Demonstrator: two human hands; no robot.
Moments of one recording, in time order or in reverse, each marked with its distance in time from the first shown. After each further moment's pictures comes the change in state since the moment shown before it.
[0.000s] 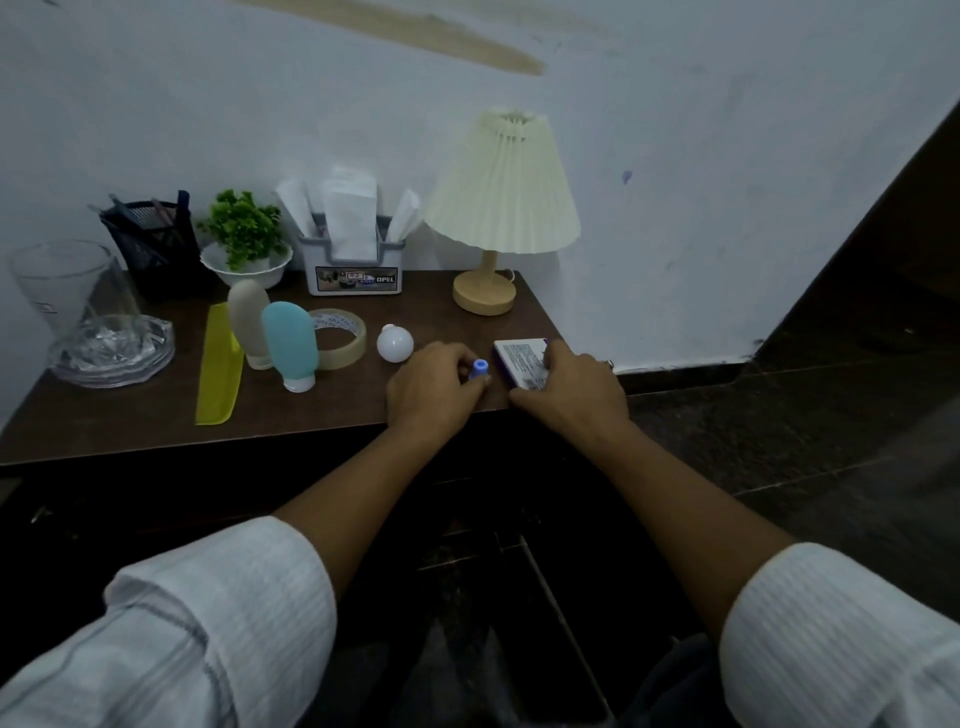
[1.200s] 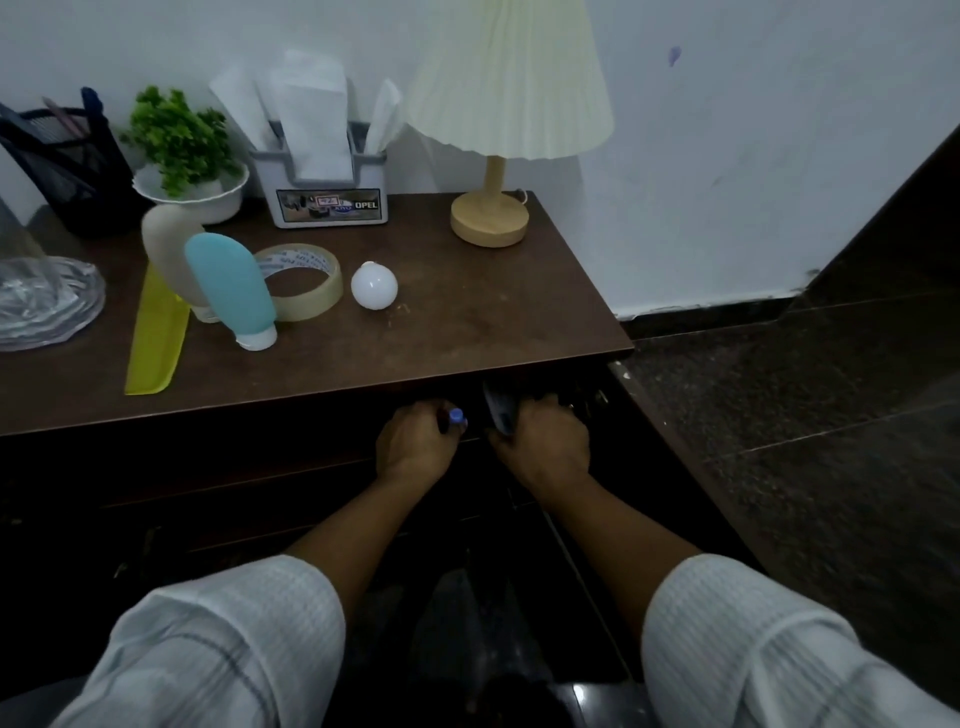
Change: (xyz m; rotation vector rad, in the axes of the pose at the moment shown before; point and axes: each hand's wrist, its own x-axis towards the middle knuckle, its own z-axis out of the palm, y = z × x) left_hand -0.031 -0.098 0.115 0.012 -0.187 -0.273; right_hand -0.015 0.022 0.147 -0.159 -0.137 -0.016
